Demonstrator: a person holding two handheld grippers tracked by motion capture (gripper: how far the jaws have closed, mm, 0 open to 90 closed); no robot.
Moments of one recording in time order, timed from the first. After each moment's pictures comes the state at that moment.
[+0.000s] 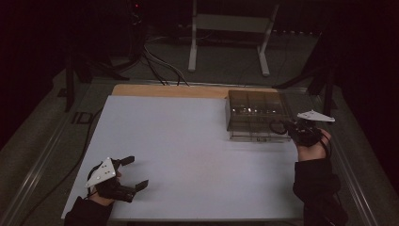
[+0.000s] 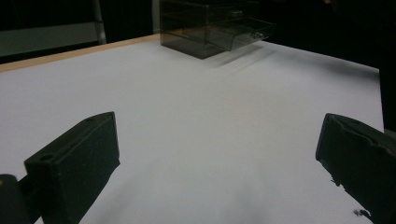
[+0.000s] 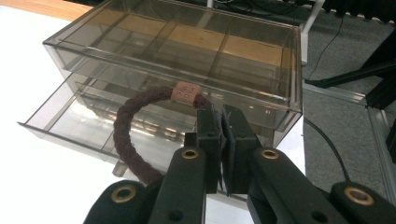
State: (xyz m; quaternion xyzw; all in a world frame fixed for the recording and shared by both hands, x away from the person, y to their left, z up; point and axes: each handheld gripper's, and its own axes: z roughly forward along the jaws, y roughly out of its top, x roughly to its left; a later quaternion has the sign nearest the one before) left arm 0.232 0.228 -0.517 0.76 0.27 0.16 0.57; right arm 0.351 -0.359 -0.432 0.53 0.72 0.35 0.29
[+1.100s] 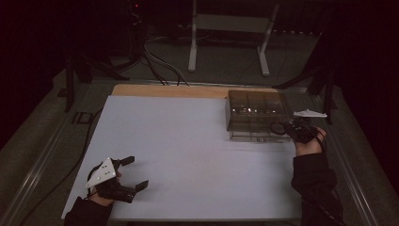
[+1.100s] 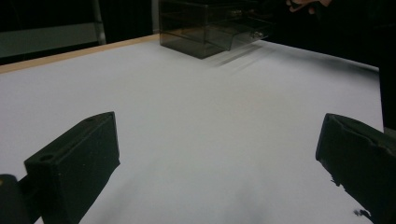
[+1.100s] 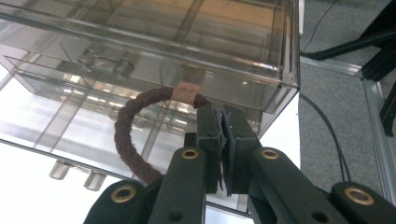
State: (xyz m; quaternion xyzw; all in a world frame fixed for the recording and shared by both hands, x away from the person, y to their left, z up) left arm 0.231 0.228 -0.517 0.76 0.27 0.16 0.57; right arm 0.381 -0.372 -0.462 0.56 0.73 0.30 0.27
